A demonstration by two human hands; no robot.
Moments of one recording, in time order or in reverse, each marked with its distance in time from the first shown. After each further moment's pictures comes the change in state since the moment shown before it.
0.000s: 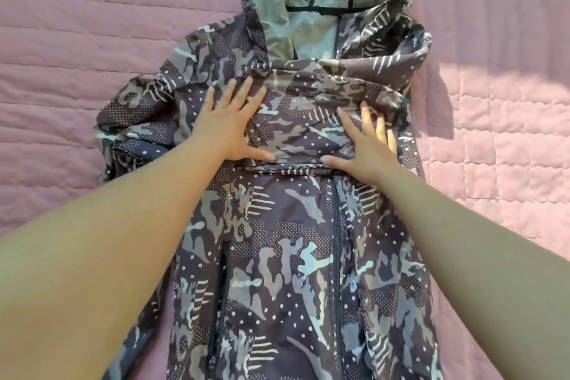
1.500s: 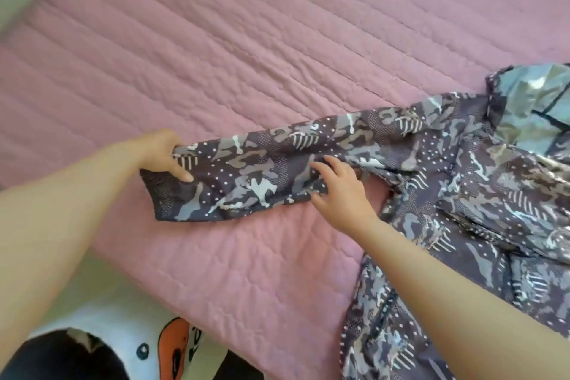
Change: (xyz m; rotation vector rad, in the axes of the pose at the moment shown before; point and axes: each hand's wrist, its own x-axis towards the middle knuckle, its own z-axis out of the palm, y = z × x) left_hand -0.348 -0.361 0.082 -0.641 -0.244 -0.681; right_hand -0.109 -0.371 0.122 -0.120 -0.060 -0.547
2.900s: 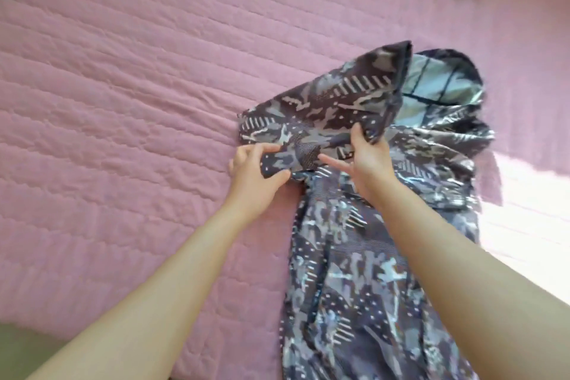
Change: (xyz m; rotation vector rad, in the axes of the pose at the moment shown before) left_hand -0.079 0.272 0.081 -0.703 0.401 0.520; right_hand -0.050 0.087 -0.143 1.471 0.555 0.475
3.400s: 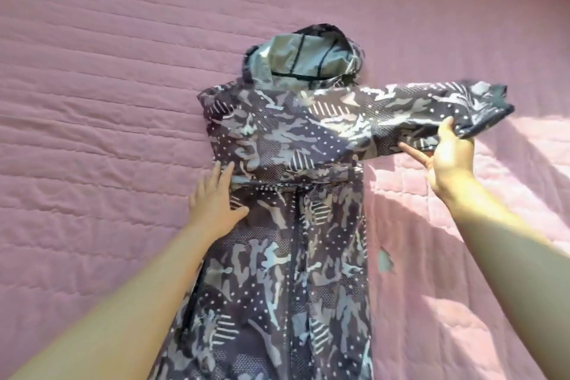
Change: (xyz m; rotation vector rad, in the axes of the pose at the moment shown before) left_hand -0.029 0.033 0.202 0.684 -0.259 -0.008; right_hand 0.042 -0.069 -0.358 0.172 0.454 -0.194
